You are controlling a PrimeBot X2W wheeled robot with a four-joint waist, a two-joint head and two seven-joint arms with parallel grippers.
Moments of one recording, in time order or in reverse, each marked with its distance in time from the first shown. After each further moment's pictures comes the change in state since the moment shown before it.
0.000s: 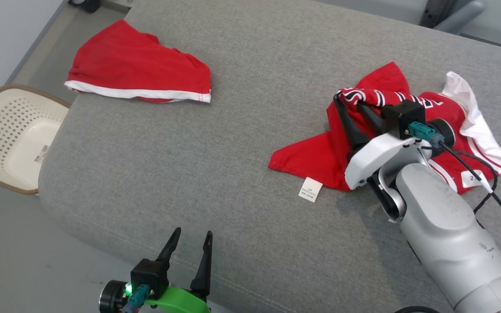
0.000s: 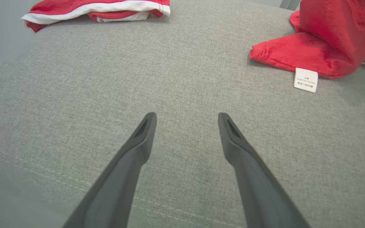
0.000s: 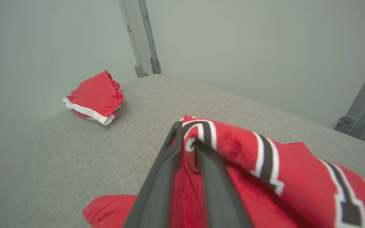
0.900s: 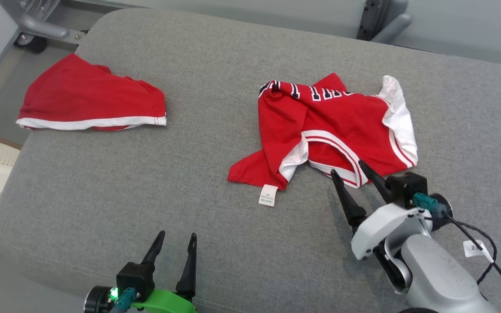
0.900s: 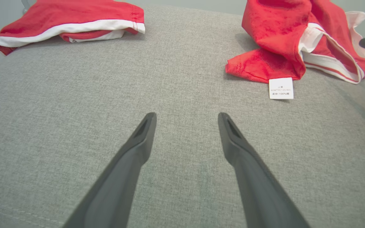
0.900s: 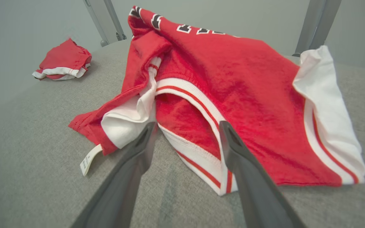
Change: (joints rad) left arm 0.014 -0.001 0.074 0.011 0.039 -0.012 0.000; right arm 0.251 -0.011 -0.025 -0.058 0.039 0.000 0.001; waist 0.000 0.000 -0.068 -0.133
